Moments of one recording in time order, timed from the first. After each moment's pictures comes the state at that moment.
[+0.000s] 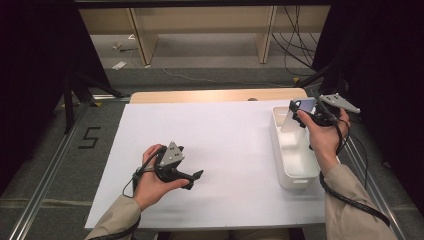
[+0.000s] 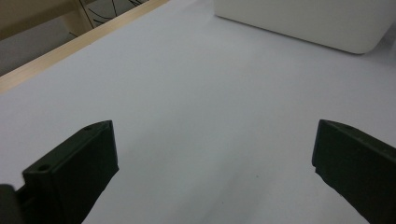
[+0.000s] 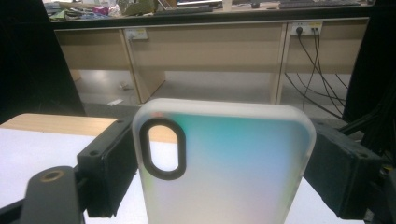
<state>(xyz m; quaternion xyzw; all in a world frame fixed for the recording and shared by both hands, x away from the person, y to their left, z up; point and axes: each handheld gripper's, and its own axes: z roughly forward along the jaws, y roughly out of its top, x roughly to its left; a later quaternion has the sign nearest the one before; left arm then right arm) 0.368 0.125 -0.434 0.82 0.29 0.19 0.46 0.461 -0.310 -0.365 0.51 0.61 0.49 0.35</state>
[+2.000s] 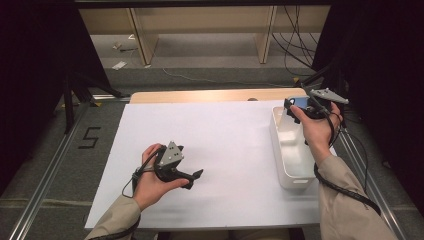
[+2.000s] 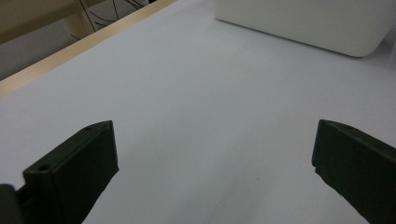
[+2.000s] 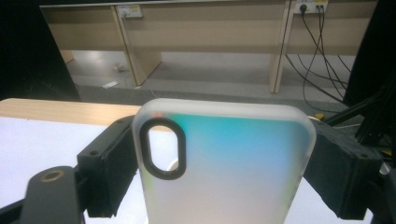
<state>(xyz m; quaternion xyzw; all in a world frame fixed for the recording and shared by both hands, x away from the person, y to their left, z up) 0.368 0.125 -0.433 0.82 0.29 0.20 0.46 0.490 -0.303 -0.371 0.53 0.63 0.46 0.34</state>
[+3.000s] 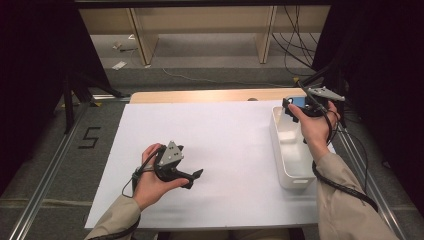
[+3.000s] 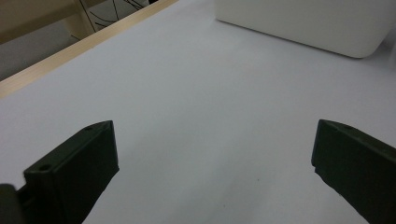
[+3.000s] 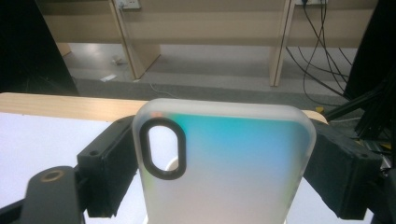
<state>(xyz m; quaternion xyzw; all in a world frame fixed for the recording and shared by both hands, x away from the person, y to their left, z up) 0.368 0.125 -0.432 0.82 0.29 0.20 0.46 0.499 -0.300 -0.373 0.54 0.63 0.45 0.33</state>
